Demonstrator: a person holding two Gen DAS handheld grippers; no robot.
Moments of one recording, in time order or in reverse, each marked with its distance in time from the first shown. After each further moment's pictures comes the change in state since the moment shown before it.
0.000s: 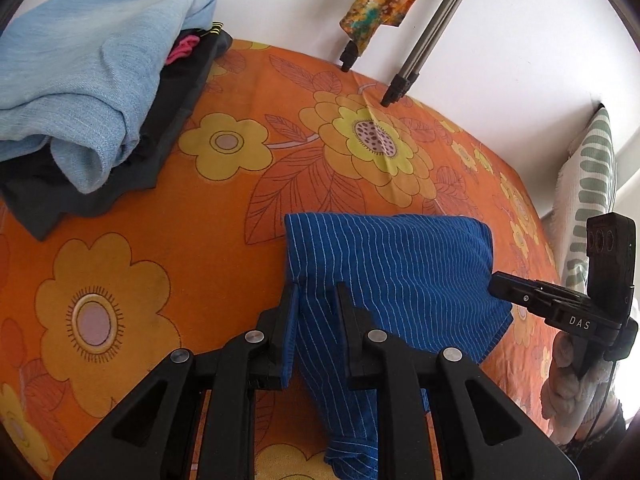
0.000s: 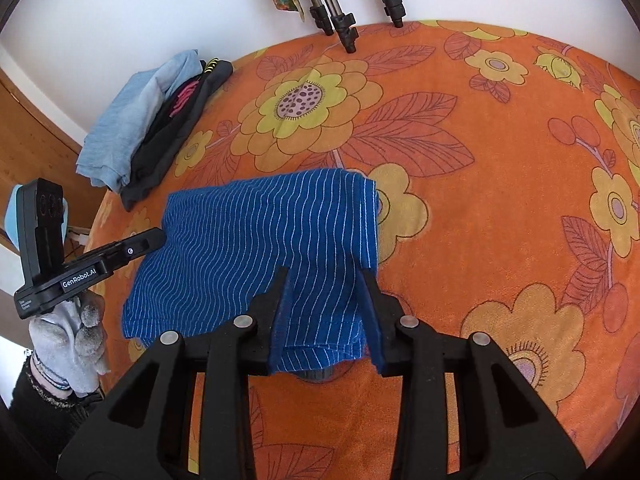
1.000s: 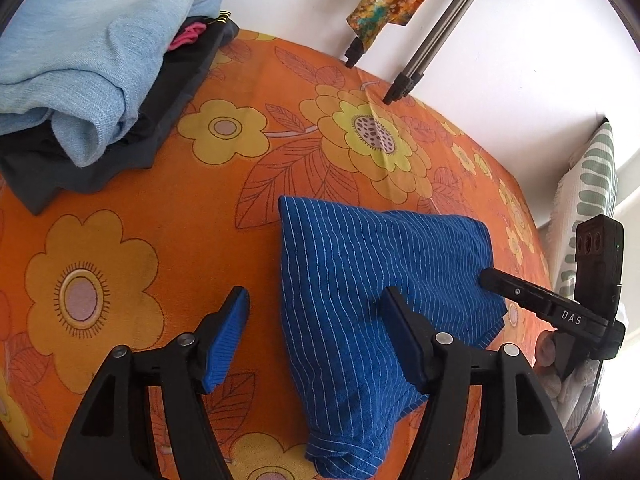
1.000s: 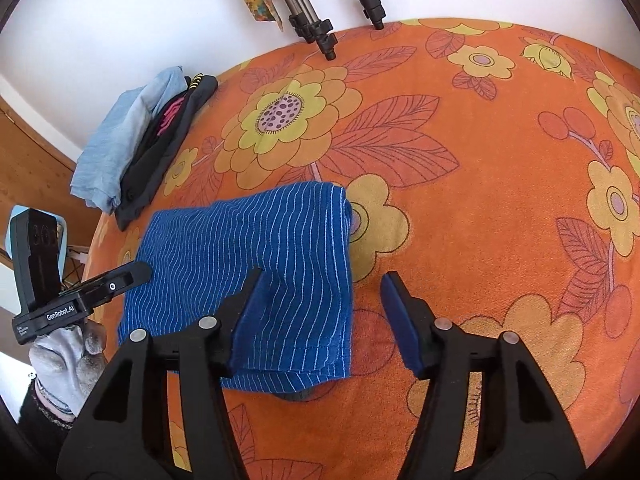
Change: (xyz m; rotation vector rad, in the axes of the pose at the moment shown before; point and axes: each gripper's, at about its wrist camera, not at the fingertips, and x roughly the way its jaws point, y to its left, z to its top) left arm 0.001 -0.005 -0.007 -0.052 0.015 -0.013; right arm 0.005 -0.010 0.005 0.048 -0.025 0.016
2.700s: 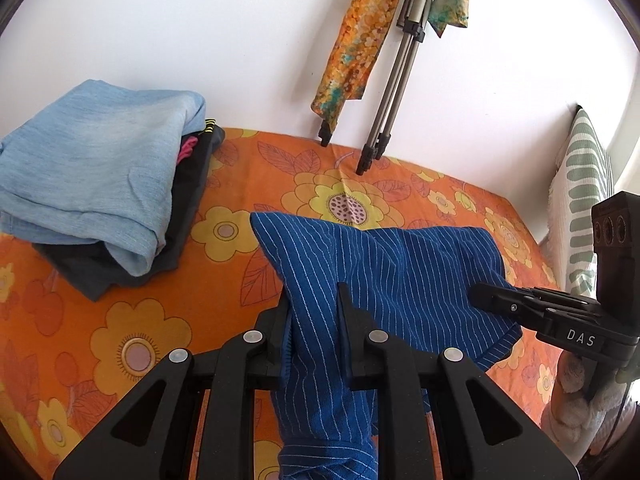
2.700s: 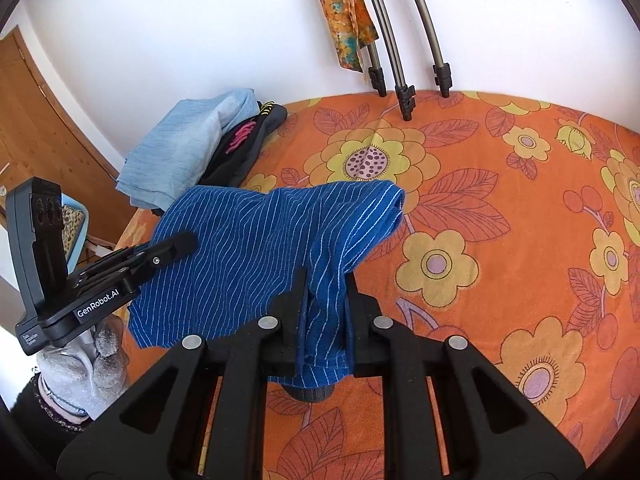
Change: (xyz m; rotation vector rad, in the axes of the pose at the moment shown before) left arm -0.062 -0.037 0.002 0.156 -0.247 0.083; right arm -0.047 0.079 0.002 -0.125 -0.138 0.029
